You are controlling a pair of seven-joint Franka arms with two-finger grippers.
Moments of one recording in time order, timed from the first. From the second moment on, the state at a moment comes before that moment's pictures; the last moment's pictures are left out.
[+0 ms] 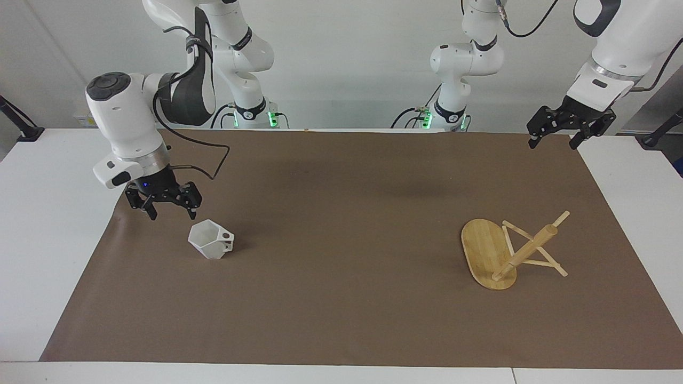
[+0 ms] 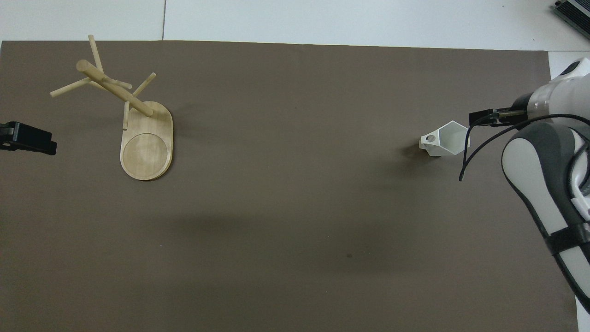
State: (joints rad) left arm -0.07 0.00 0.03 -1.52 0.00 1.51 0.05; right arm -0.01 0.17 -0.06 -1.81 0.00 2.17 -0.10
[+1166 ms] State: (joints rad) left arm -0.07 0.00 0.03 -1.52 0.00 1.51 0.05; right arm -0.01 0.28 -0.06 -1.91 0.00 2.37 -0.10
